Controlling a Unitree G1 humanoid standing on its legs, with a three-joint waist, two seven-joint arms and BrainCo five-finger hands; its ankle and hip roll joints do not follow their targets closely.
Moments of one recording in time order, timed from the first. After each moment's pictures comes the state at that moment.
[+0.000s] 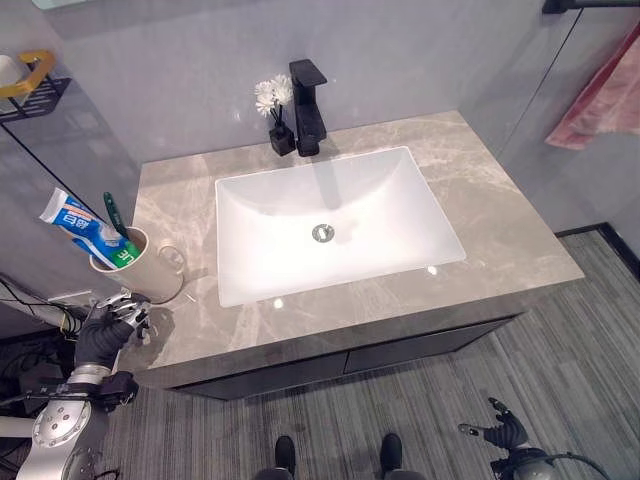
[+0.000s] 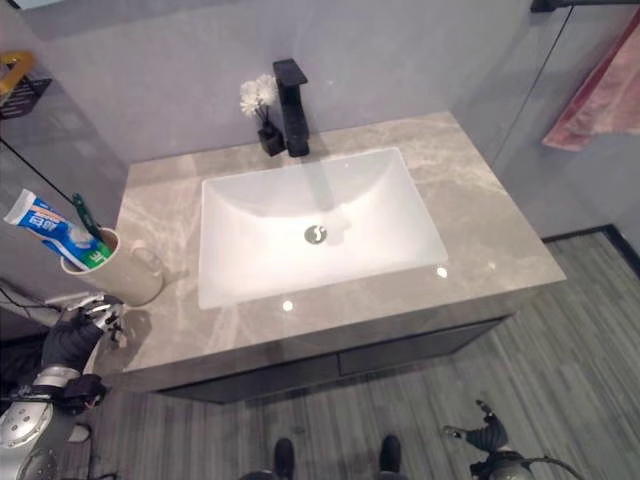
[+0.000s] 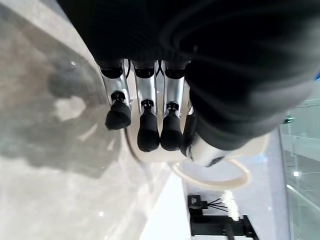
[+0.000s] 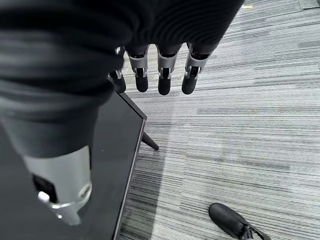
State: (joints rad) left arm 0.31 0.67 0.16 -0.01 -0.67 -0.16 -0.01; right arm 0.18 -0.45 0.07 0.73 -0.05 -0.07 -0.13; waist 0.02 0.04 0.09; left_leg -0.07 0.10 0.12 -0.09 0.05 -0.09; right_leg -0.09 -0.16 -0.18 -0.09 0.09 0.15
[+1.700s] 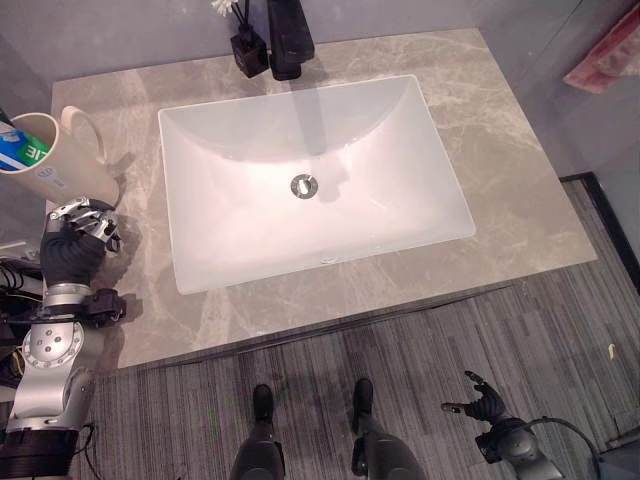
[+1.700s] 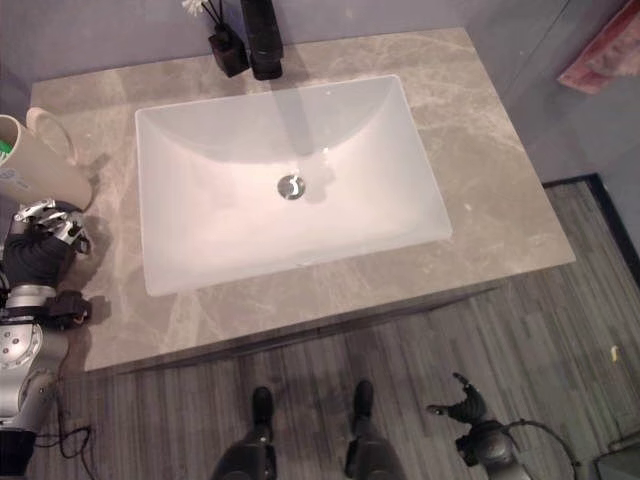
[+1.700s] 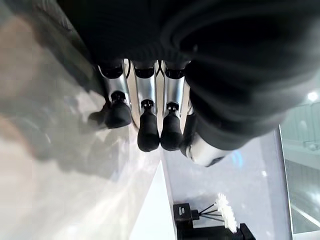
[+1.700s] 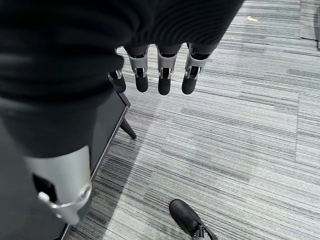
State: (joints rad) left arm 0.04 0.74 0.19 0.00 -0.61 -0.23 0.12; right arm 0.07 -0.49 0.21 0.73 -0.10 -0.07 -0.13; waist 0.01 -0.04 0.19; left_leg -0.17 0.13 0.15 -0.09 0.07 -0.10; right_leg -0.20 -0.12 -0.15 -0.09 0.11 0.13
